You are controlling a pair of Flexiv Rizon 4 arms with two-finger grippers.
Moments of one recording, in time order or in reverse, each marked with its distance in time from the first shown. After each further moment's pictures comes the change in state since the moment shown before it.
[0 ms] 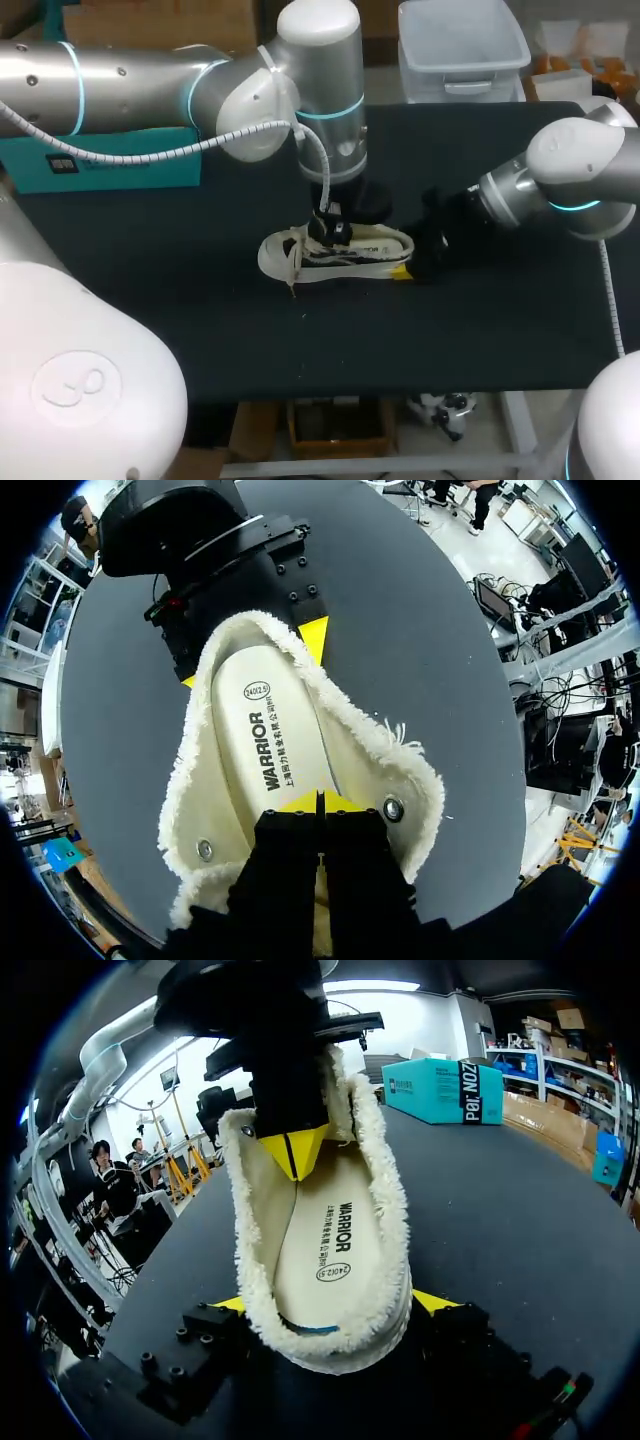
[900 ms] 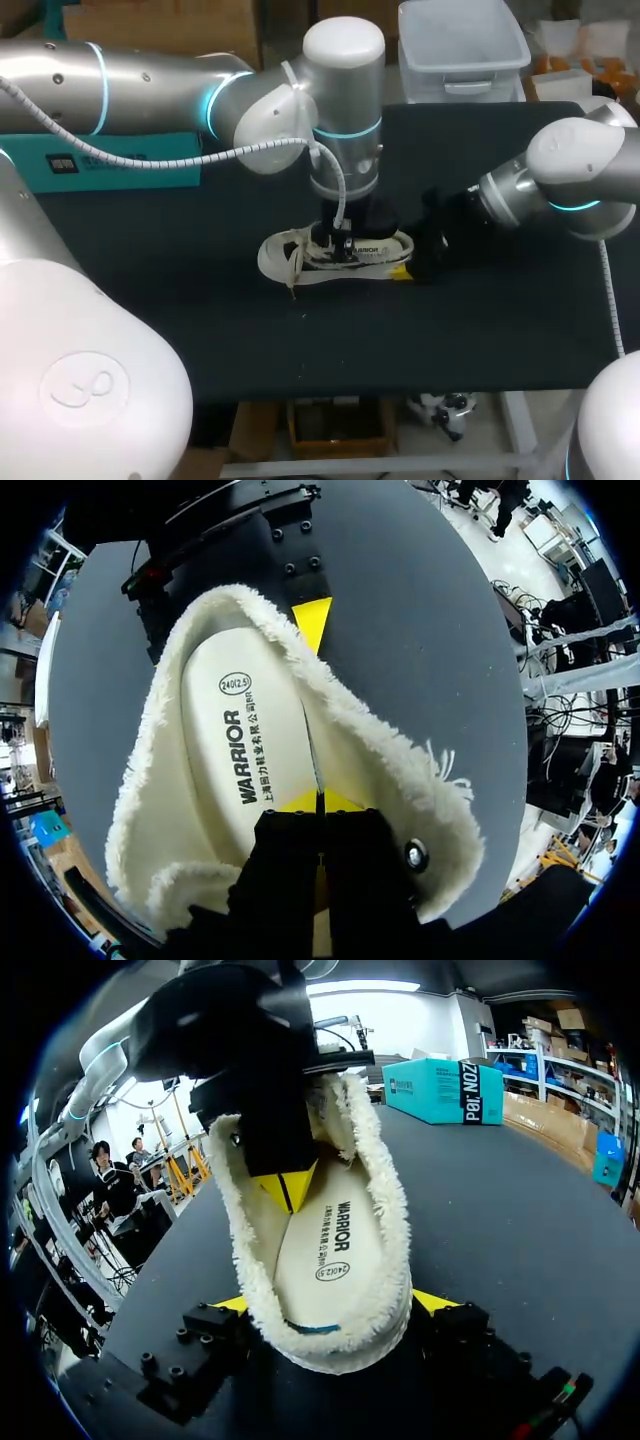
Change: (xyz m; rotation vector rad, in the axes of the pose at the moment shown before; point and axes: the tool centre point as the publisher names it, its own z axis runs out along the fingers) left arm 0.012 -0.002 0.023 -0.064 0.017 -0.098; right arm 0.000 0.000 0.000 0.000 0.001 -0.001
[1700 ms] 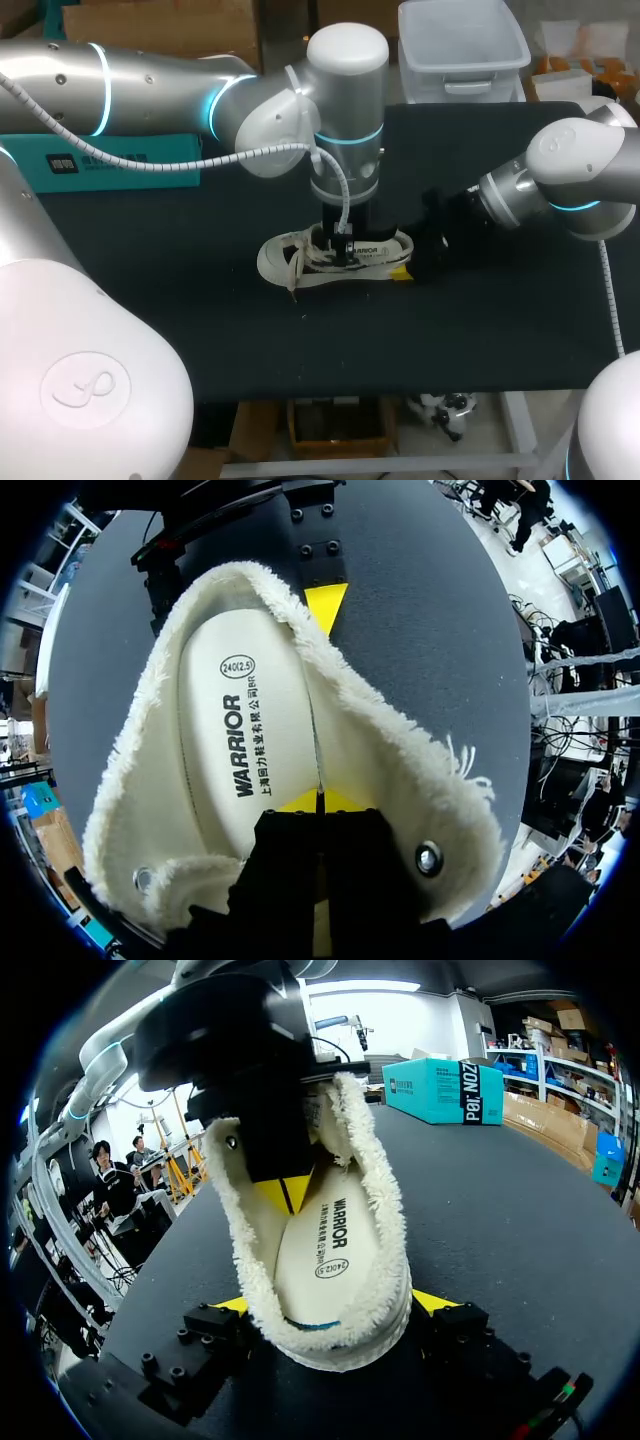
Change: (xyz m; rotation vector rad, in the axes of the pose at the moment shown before) left arm 0.003 0.005 0.006 -0.023 -0.009 -0.100; right arm 0.000 0.000 0.000 0.000 -0.001 0.000
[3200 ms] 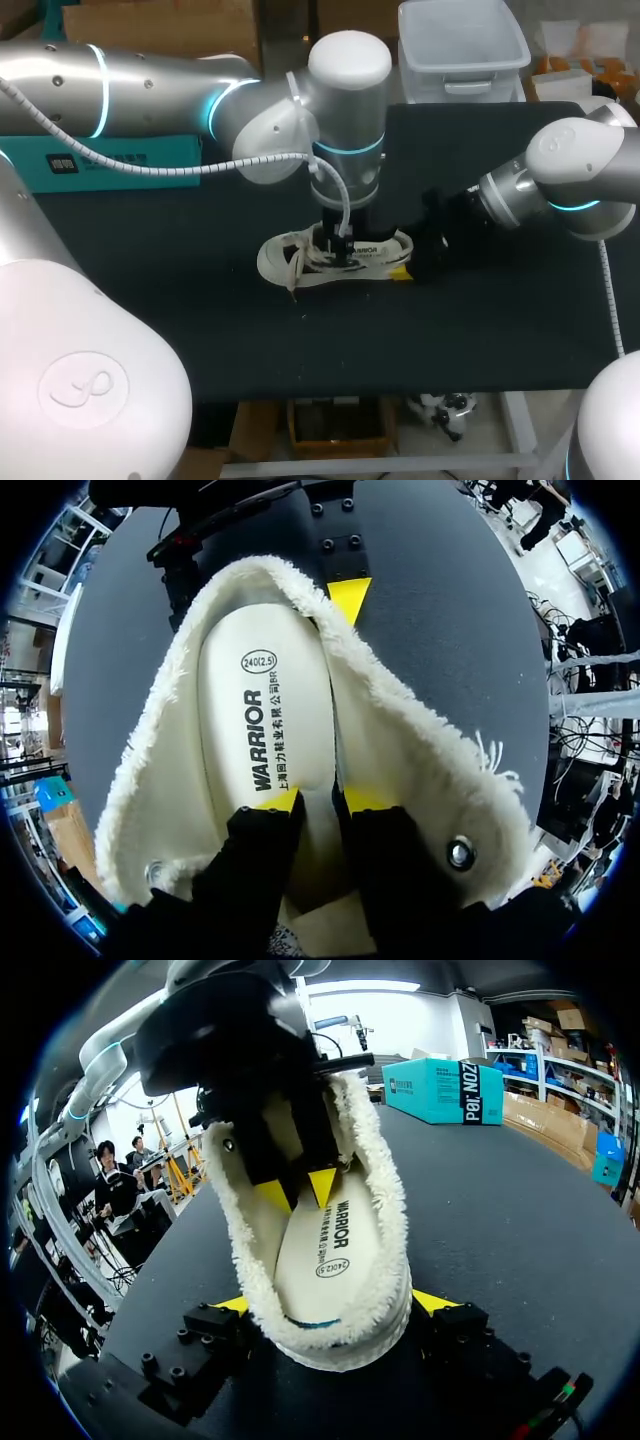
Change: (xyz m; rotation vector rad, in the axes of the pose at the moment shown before) left arm -0.011 0.003 0.000 -0.020 -0.089 -0.006; right arm 0.000 0.000 0.000 0.000 -0.001 0.001
